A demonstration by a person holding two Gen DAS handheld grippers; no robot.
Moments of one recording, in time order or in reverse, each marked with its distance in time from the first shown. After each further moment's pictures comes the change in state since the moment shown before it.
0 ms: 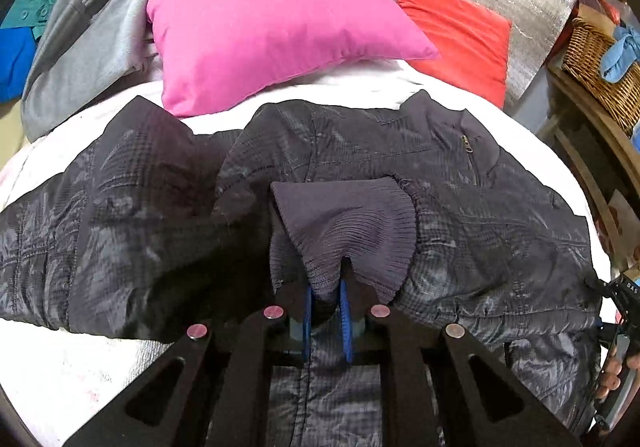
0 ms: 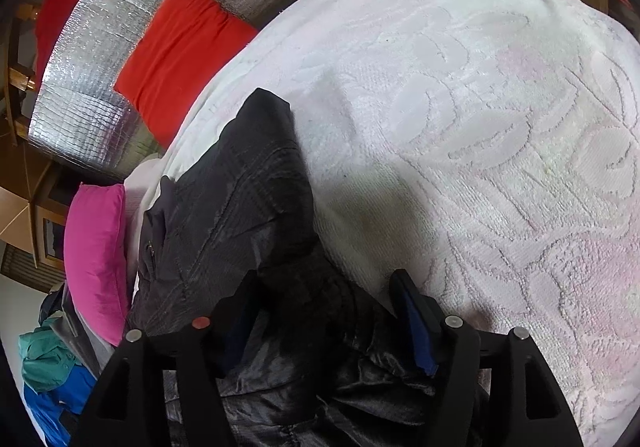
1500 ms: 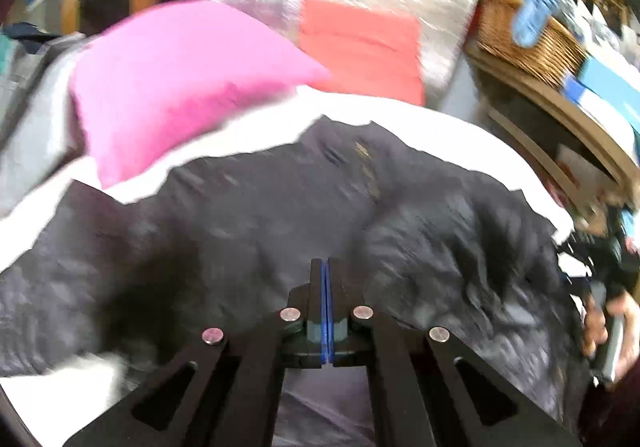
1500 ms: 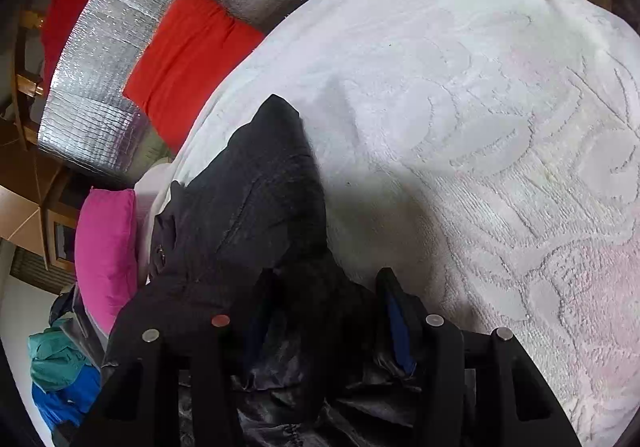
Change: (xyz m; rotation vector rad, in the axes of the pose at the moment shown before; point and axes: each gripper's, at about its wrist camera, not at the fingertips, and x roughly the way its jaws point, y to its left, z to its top) left arm -0.026 -0.063 0.004 0.198 -0.126 -0.140; right arm -0.002 -0.003 0.005 0.002 -0.015 0.029
